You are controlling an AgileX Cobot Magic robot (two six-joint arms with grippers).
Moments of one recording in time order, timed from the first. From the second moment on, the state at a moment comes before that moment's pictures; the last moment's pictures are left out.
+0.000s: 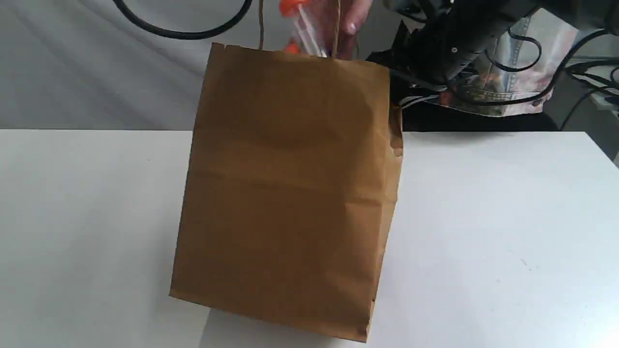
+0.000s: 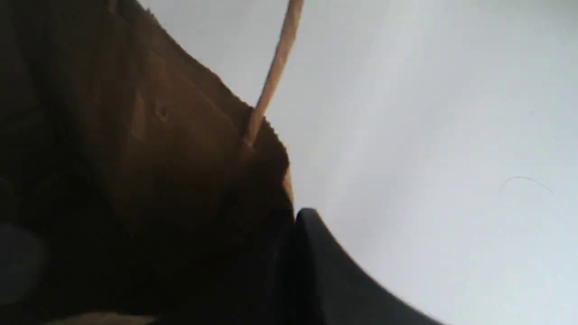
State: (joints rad) left arm -0.46 1.93 -2.18 -0.44 1.11 0.54; right arm 0.19 2.23 -2.19 0.41 1.22 -0.29
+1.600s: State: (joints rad) left arm -0.67 1.80 -1.87 -0.31 1.14 0.51; right arm 0.17 2.17 -2.27 0.42 1.14 -0.35
